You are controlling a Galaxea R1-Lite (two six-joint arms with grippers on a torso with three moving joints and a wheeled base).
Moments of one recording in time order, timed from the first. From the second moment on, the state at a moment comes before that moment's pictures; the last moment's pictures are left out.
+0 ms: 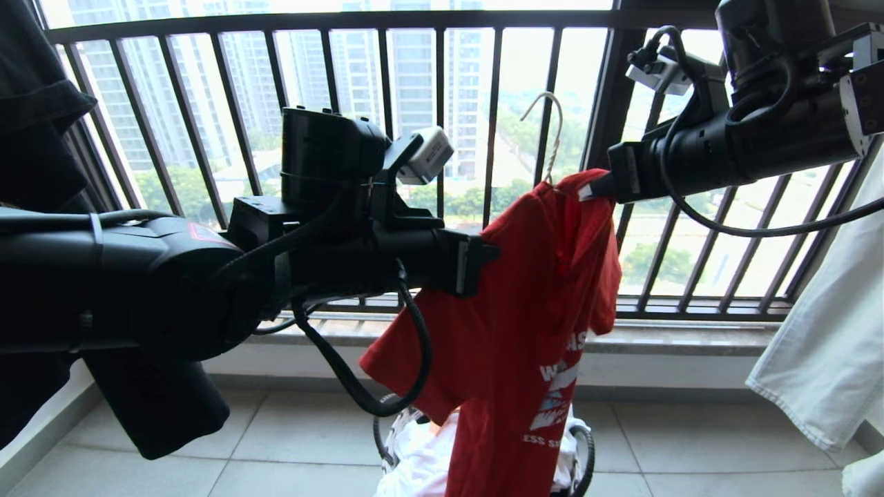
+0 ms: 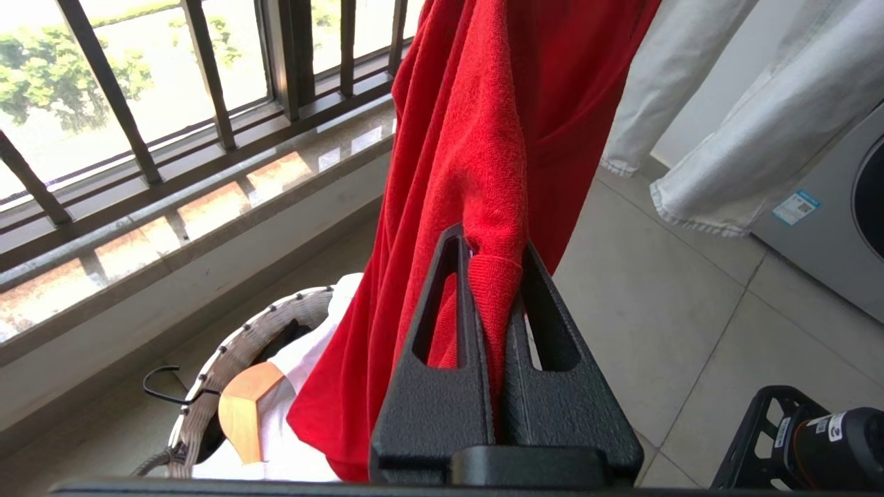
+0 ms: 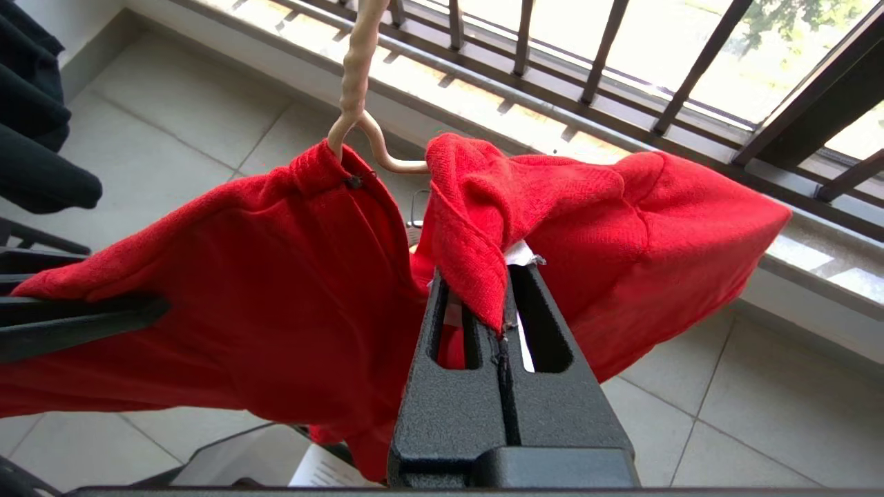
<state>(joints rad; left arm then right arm) -0.71 1.74 -1.28 -0.28 -0.24 -0.16 0.37 1.78 -1.88 0.57 0.13 0.05</state>
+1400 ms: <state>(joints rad) -0.73 1.72 -1.24 -0.41 -0.22 -0.22 0.42 1.74 -1.85 0.58 0.08 0.04</state>
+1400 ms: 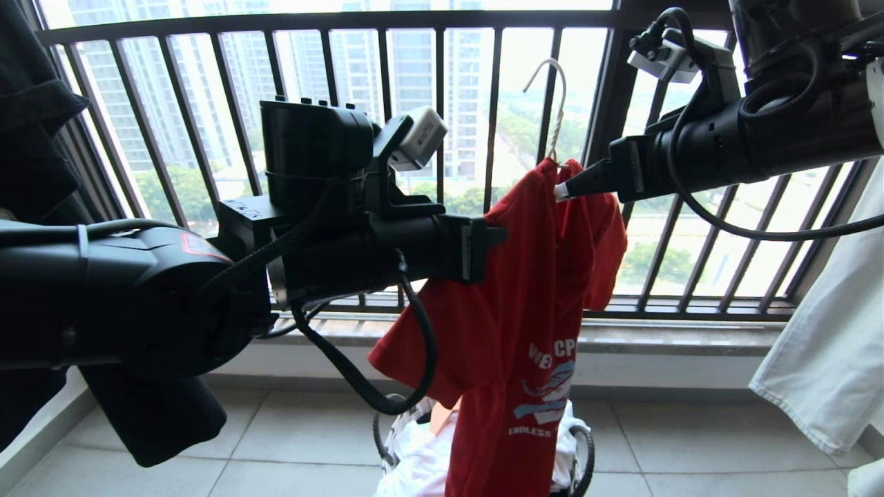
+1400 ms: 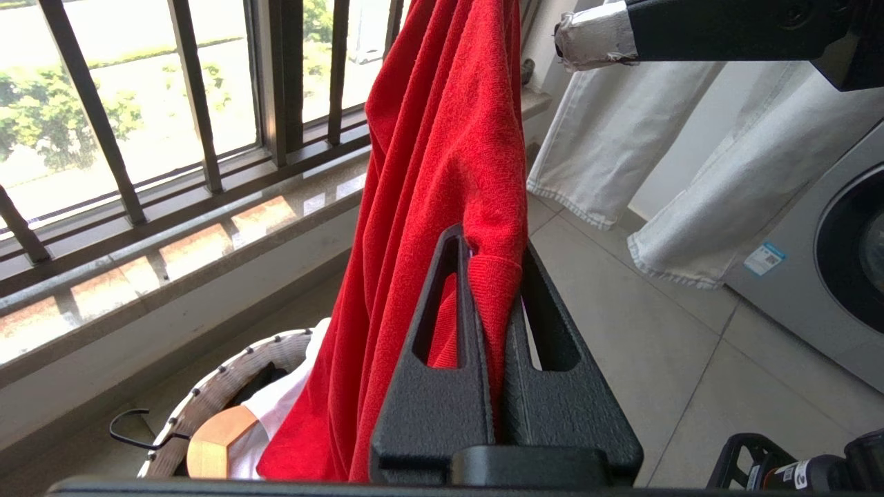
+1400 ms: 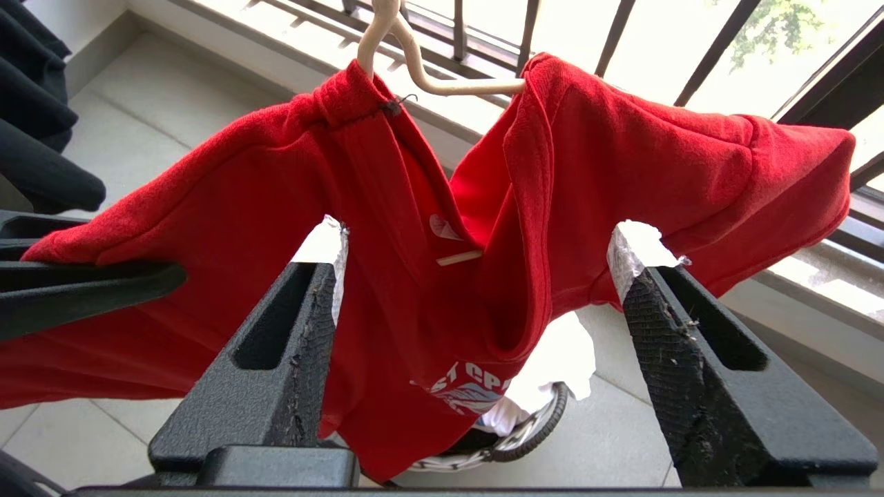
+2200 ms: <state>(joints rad) -0.72 1.51 -1.14 -0.39 -0.29 -0.35 0.39 1.51 -1.78 0.82 0.05 0.04</state>
